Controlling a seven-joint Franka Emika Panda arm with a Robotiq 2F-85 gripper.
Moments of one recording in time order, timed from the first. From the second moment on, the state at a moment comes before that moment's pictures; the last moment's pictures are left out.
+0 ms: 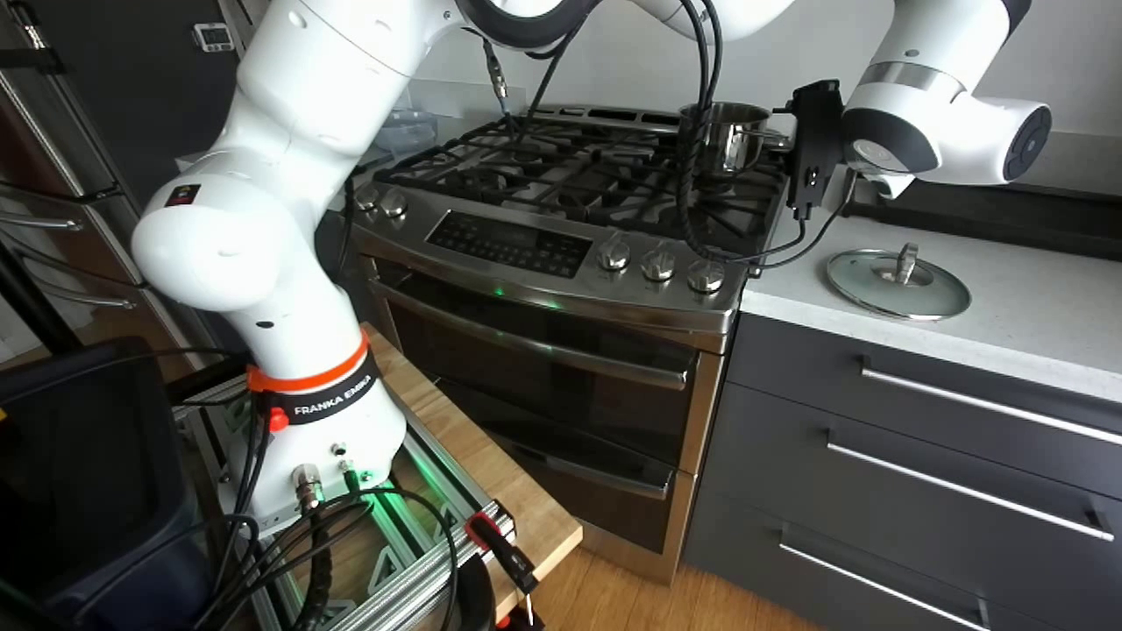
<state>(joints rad) -0.52 0.73 -0.16 -1.33 1.38 1.44 -0.51</state>
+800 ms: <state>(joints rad) -0.54 0.73 -0.16 -1.35 1.39 1.37 -0.47</state>
